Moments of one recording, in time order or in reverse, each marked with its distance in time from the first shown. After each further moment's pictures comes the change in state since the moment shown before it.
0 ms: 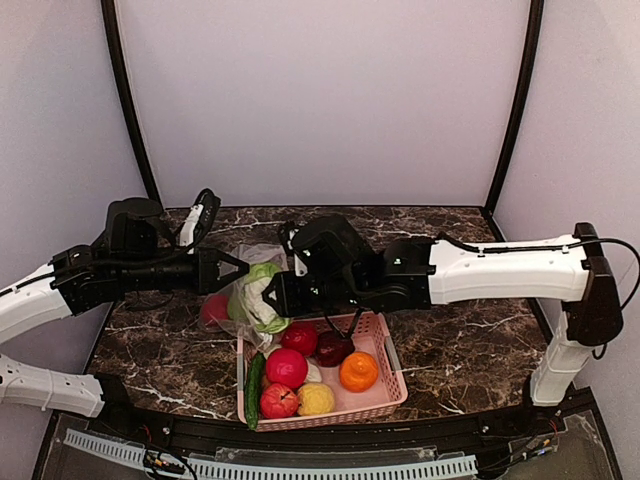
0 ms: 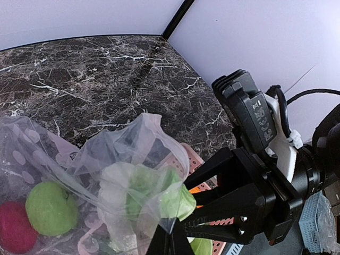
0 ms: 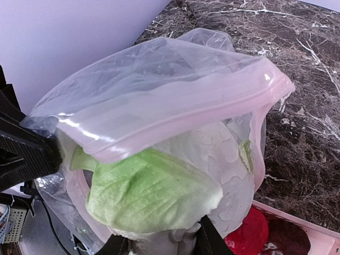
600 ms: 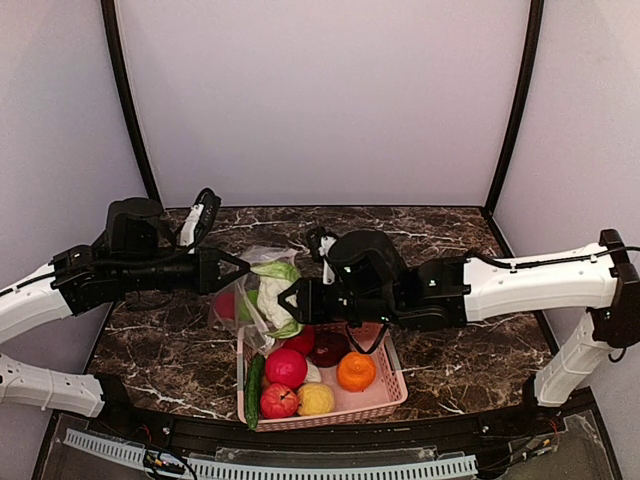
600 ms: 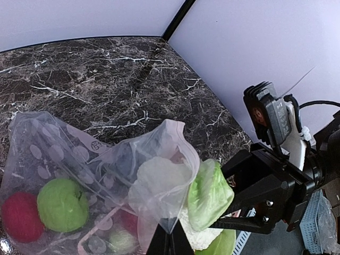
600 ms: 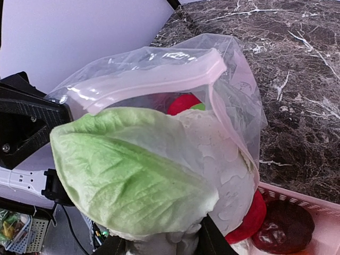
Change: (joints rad) left arm -0.003 0.004 0.000 0.011 -0.008 0.000; right arm 0.018 -0.167 -0.251 0.203 0.021 0.097
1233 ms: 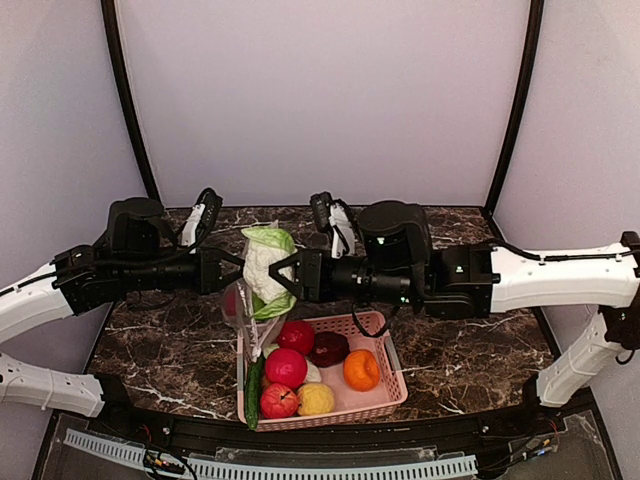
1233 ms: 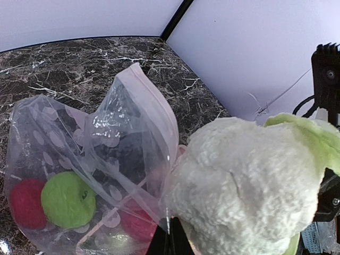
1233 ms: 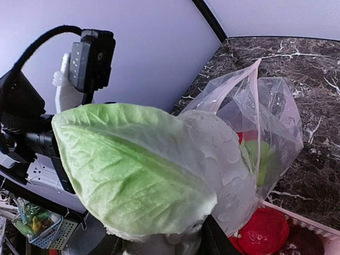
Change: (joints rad) left arm 0.000 0.005 0.000 0.006 0.005 0.000; right arm 0.002 -0.096 0.032 0.097 -0.066 -0.079
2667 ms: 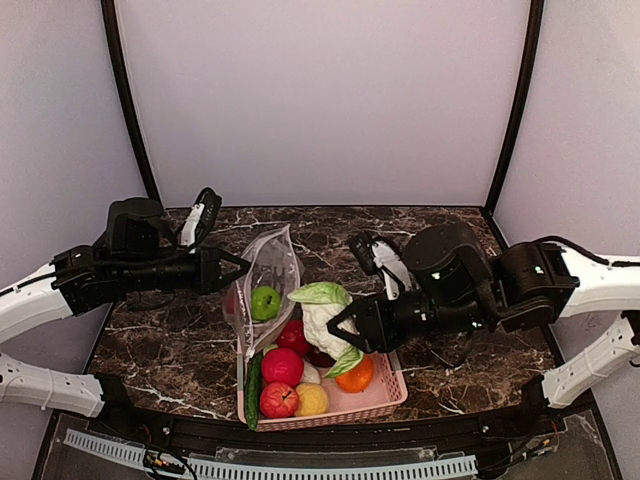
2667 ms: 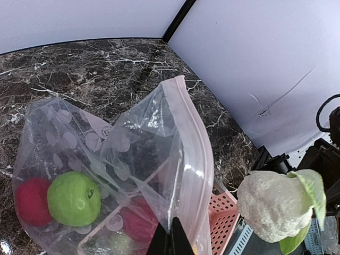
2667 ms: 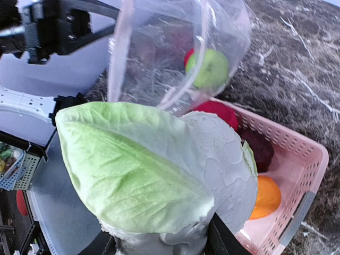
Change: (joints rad) left arm -0.002 -0.004 0.000 0.000 -0.021 0.001; right arm 0.138 -0.228 -0.054 -0.569 0.076 0.023
